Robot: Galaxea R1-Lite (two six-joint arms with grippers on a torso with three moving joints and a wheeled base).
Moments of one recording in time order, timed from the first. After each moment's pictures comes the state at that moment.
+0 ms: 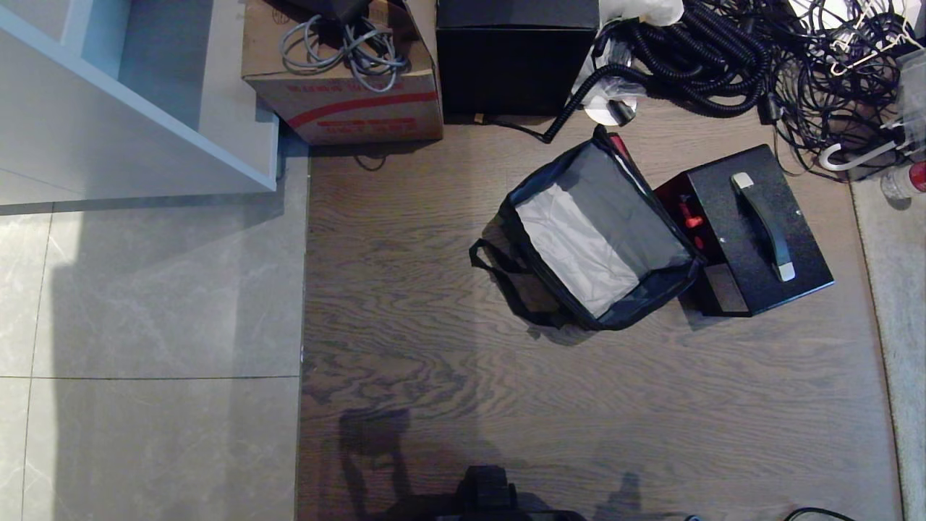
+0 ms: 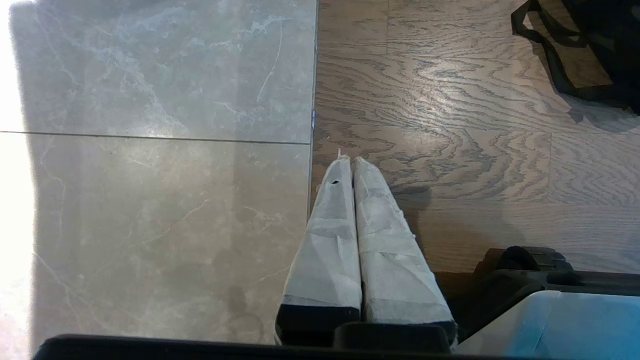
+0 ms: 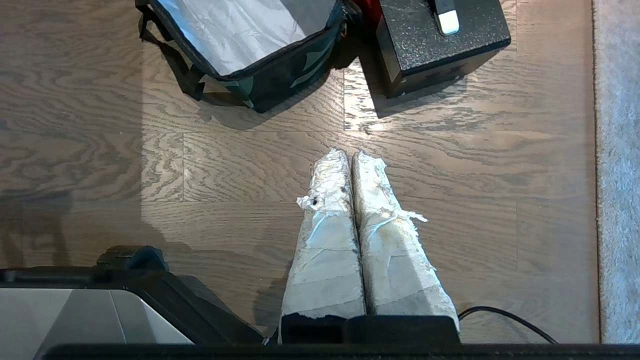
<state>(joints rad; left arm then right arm) 0.00 0.00 0.00 0.00 0.01 -0.01 0.00 0.00 0.00 -0.07 0.00 -0.03</state>
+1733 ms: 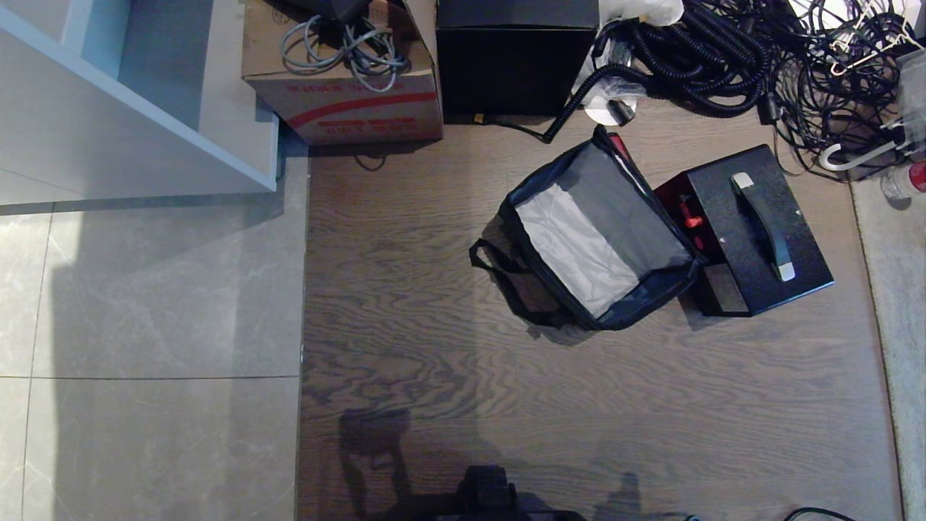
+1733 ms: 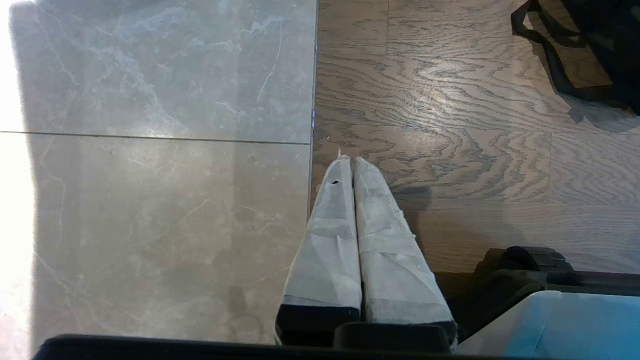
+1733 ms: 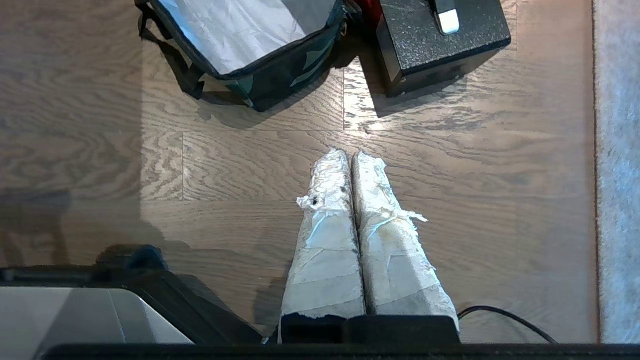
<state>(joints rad) 0.00 0.00 0.00 0.00 0.01 -0.01 0.00 0.00 0.00 -0.07 0.01 -0.05</state>
